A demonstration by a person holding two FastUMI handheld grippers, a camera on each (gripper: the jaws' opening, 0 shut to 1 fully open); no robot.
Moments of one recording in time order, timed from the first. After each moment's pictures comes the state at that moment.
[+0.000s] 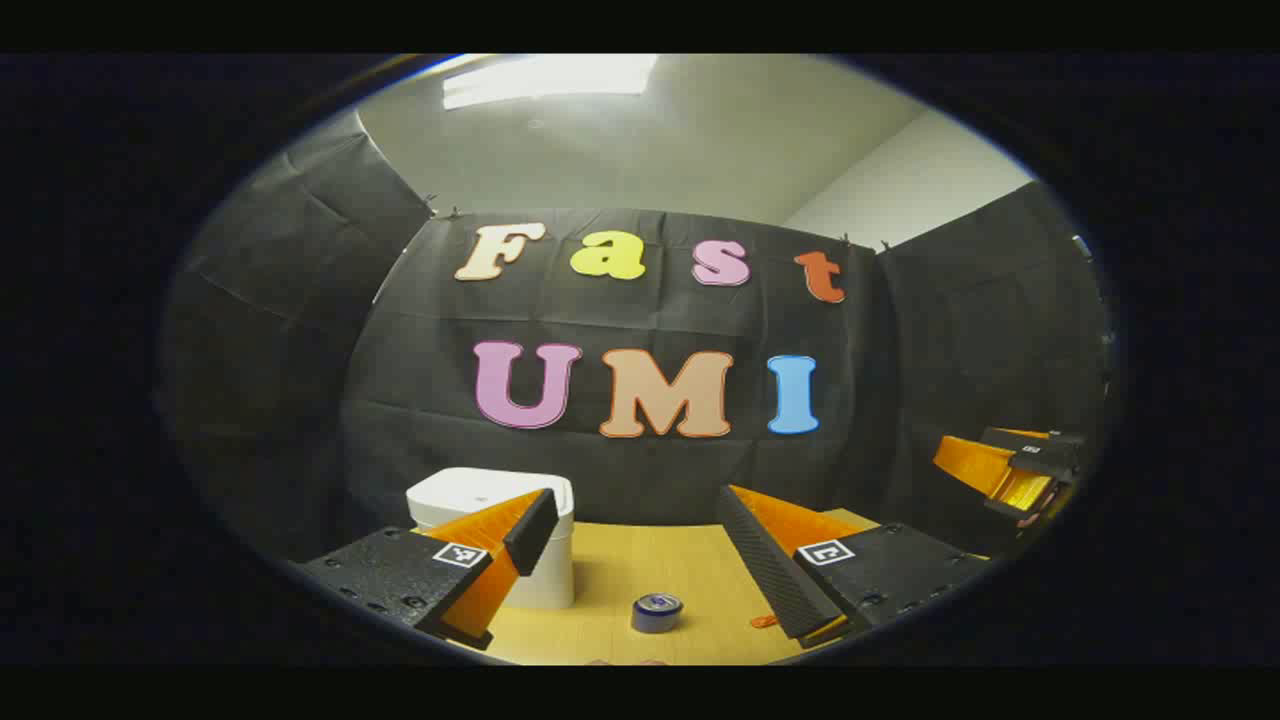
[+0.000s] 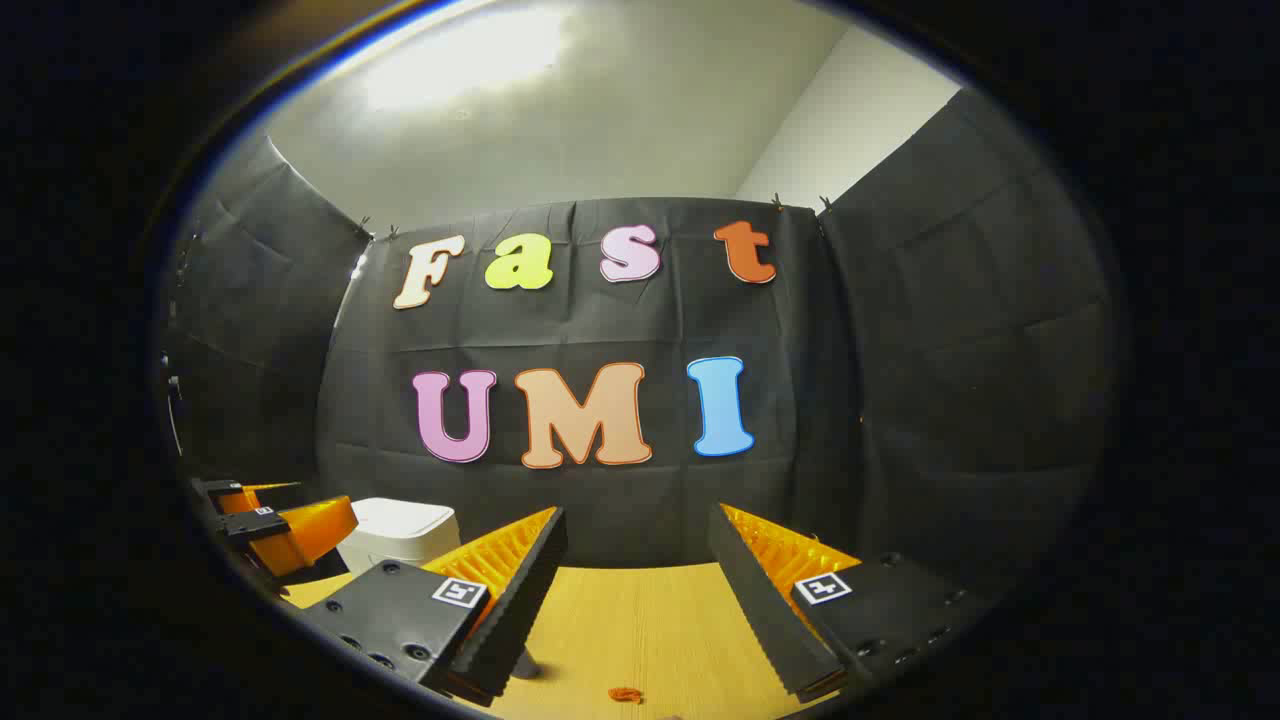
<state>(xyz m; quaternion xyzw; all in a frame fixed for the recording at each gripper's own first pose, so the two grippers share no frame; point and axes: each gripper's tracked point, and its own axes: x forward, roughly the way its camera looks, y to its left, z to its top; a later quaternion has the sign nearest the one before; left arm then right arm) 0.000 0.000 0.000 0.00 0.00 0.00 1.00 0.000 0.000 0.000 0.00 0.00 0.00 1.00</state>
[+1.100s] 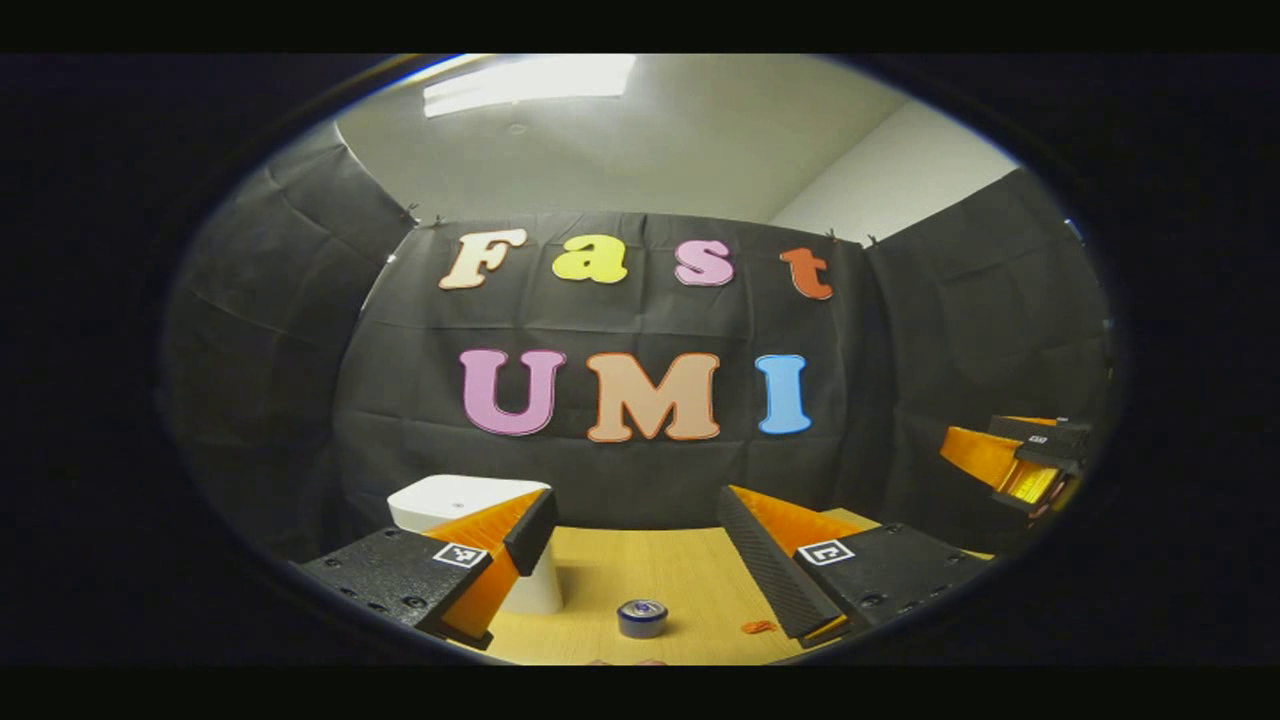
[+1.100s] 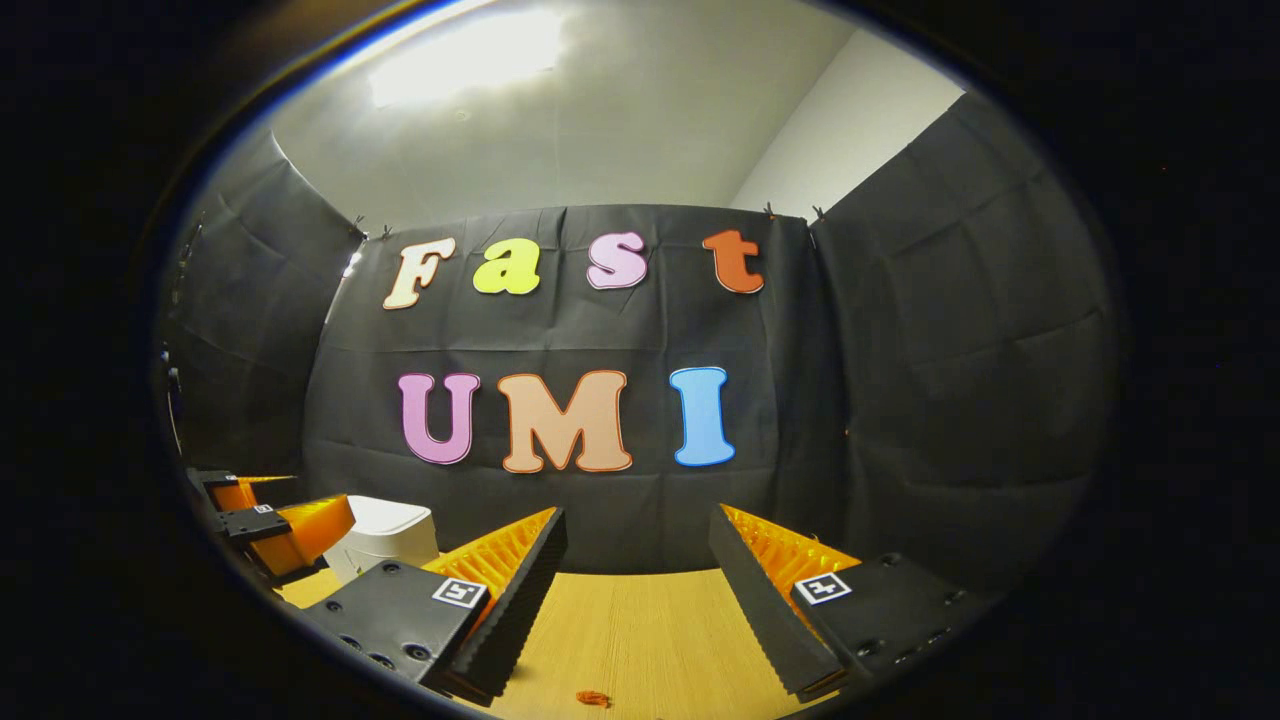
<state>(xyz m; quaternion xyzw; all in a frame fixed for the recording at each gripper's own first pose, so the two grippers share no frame) 0.010 -0.031 -0.001 0.02 0.00 -0.01 1.00 0.003 -0.032 0.010 -0.01 -0.01 -0.01 1.00</state>
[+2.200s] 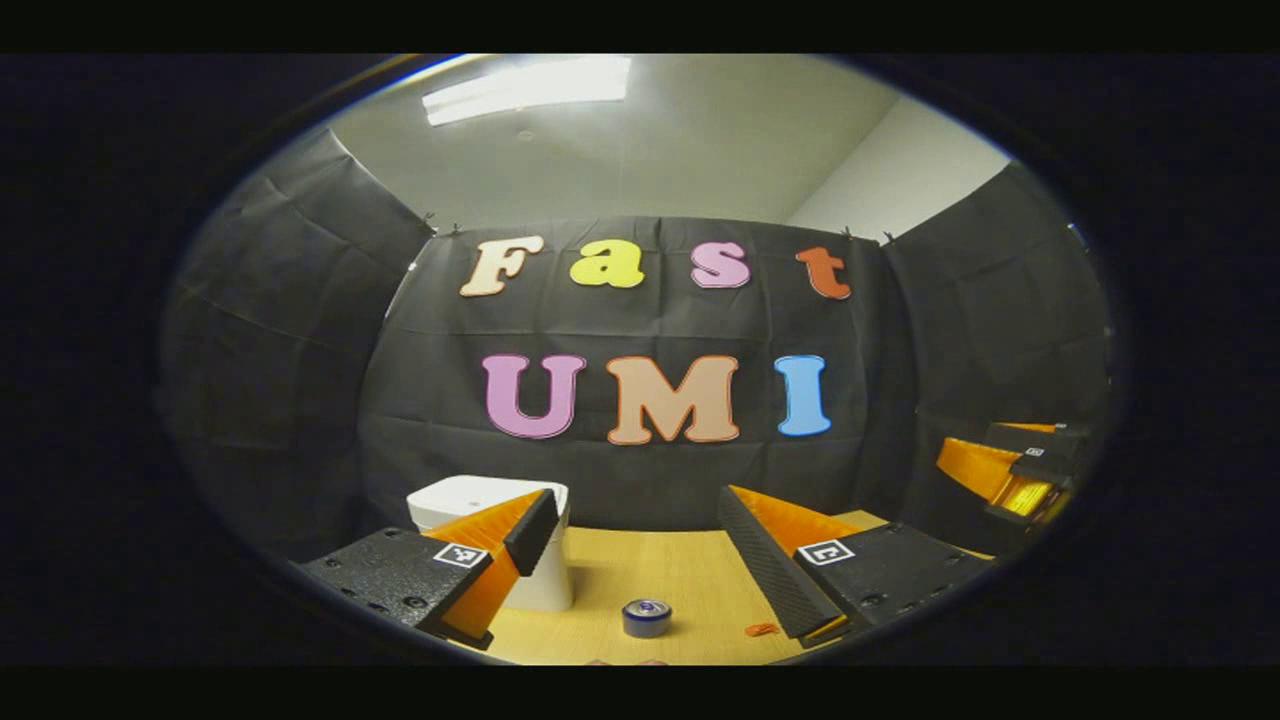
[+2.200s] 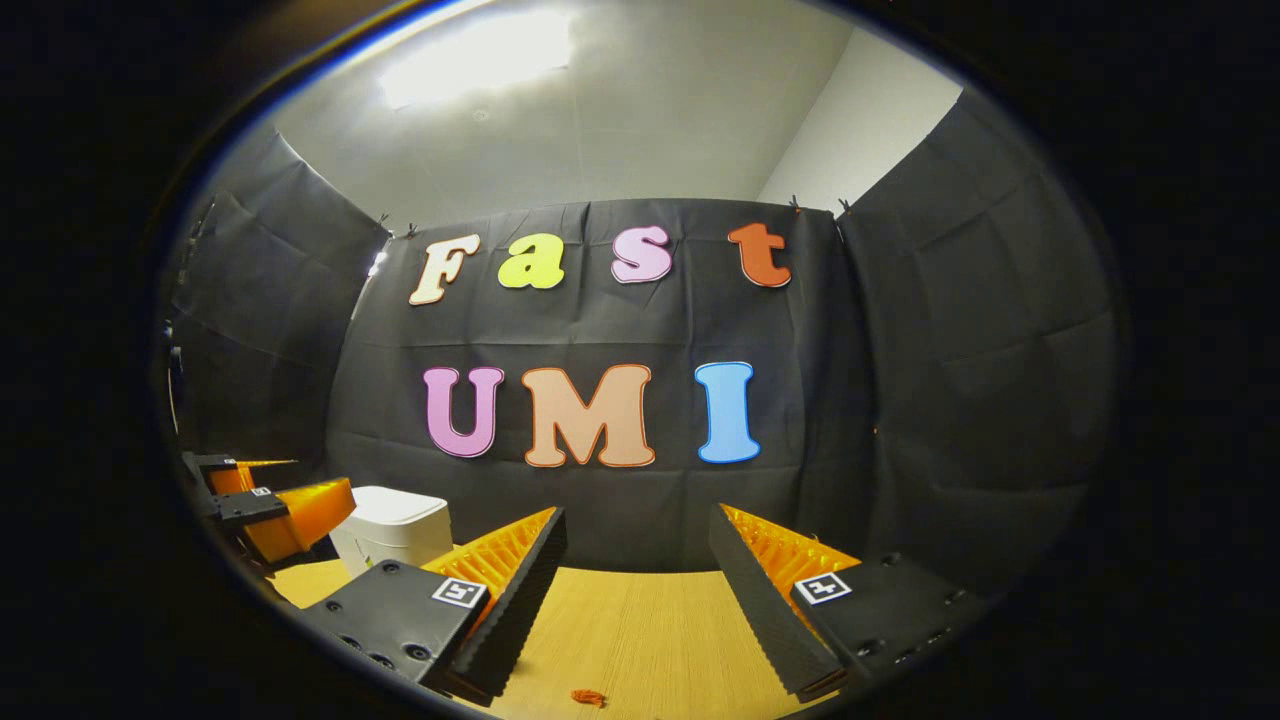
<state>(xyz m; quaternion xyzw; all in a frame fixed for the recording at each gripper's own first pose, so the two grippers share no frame) 0.004 -0.032 0.008 0.03 -0.02 0.04 1.00 0.012 -0.035 0.004 -0.02 0.00 0.04 1.00</state>
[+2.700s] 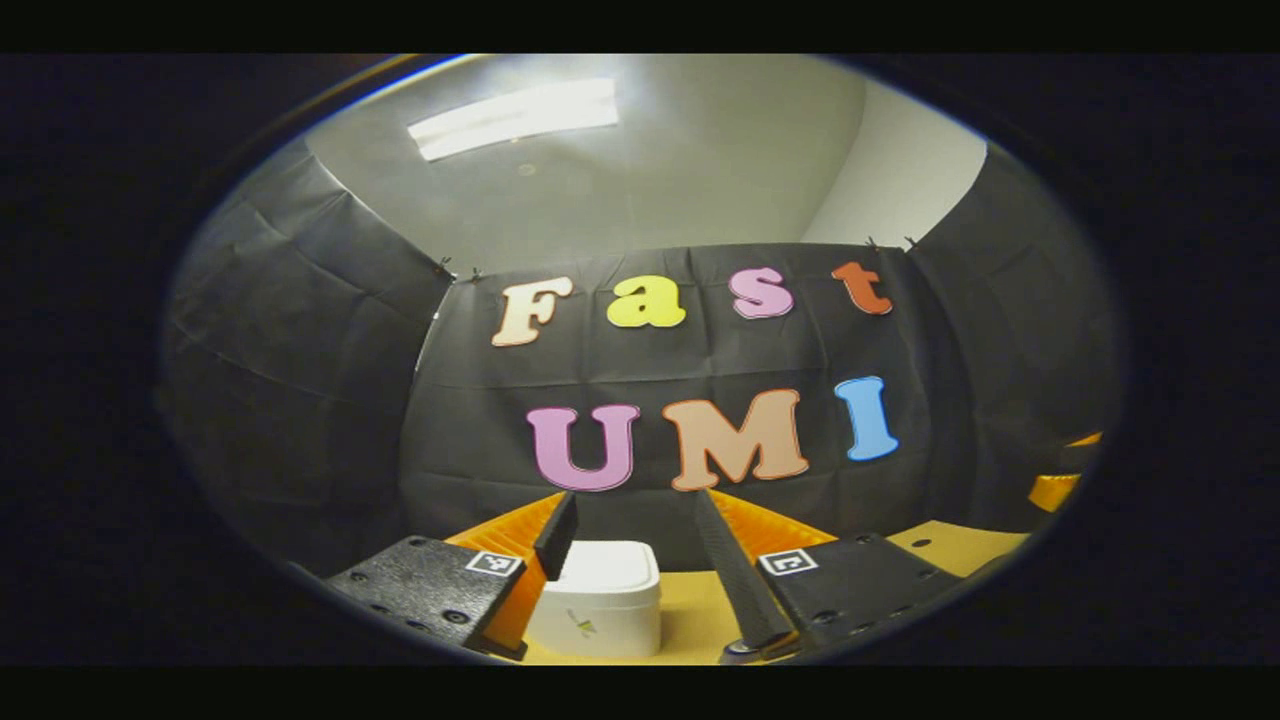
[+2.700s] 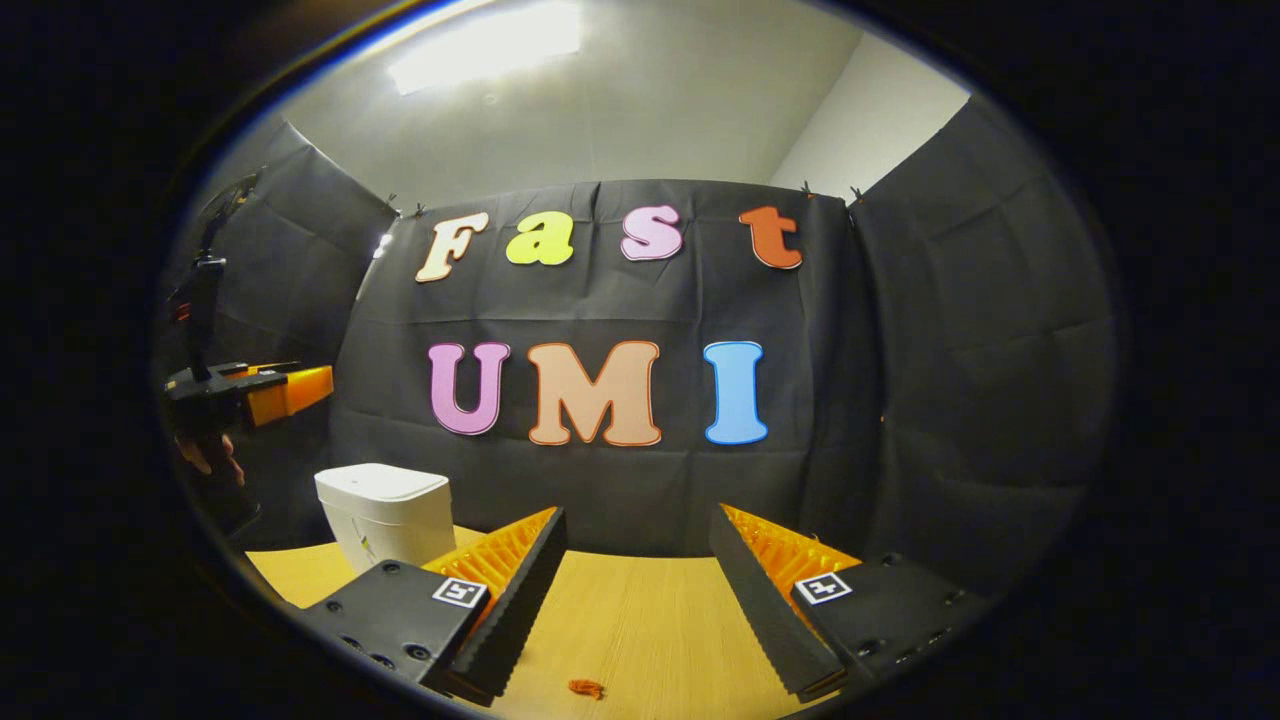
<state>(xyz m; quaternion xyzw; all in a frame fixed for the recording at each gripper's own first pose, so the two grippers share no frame) 0.071 0.067 0.060 0.09 -0.07 0.07 0.99 0.024 -0.027 -0.022 -0.03 0.03 0.02 1.00</state>
